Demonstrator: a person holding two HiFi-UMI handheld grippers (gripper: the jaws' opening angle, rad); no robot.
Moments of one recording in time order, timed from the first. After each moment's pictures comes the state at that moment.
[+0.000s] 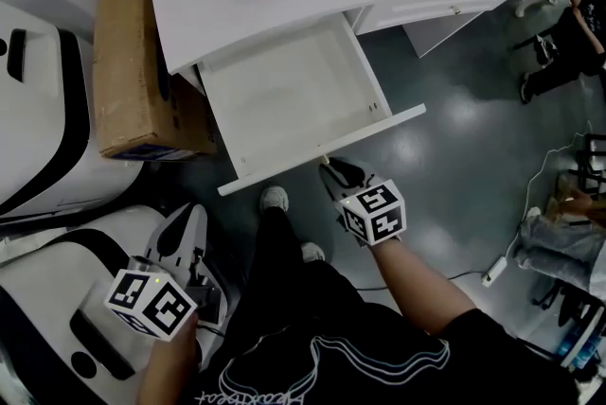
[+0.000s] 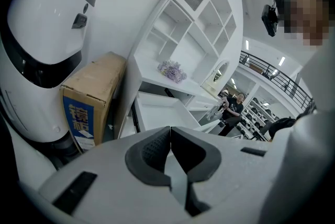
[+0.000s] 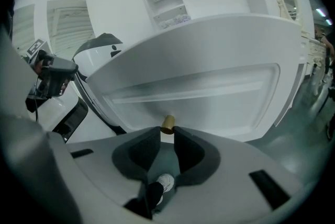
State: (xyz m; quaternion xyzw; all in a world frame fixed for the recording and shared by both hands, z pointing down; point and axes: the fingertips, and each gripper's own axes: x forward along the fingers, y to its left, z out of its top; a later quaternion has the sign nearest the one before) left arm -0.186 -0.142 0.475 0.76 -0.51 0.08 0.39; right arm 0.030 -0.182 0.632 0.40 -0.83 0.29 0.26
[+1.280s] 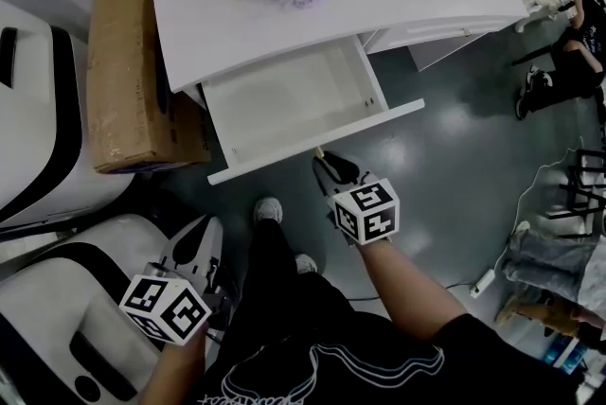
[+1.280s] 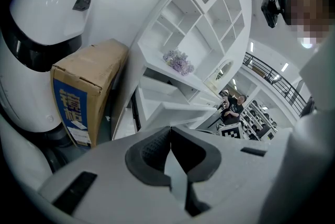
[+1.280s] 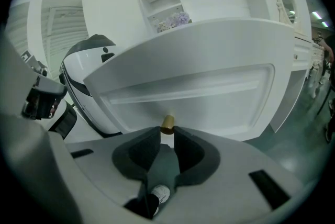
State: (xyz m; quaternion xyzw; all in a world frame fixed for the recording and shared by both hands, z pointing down) left arm -0.180 -0.166 0.519 0.75 -0.49 0.08 0.43; right arm 0.009 -0.249 0.633 0.42 -0.82 0.28 0.25
